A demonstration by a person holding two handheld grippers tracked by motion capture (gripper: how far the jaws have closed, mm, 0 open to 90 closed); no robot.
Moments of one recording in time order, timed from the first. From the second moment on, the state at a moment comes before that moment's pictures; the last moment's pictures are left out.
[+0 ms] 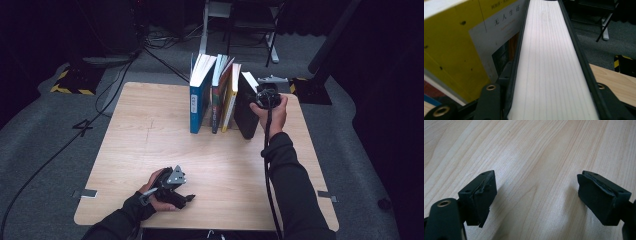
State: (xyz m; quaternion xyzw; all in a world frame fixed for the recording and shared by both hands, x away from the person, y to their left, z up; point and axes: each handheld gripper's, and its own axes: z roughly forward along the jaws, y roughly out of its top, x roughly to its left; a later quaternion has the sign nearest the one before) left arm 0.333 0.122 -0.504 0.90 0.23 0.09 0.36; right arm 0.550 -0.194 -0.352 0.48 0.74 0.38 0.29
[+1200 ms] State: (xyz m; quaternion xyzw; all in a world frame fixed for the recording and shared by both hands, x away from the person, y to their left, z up) left arm 0.331 0.121 -0.505 0.90 0.22 0.08 0.36; right arm 0.553 -0.194 -0.352 0.47 0.74 0.39 0.26
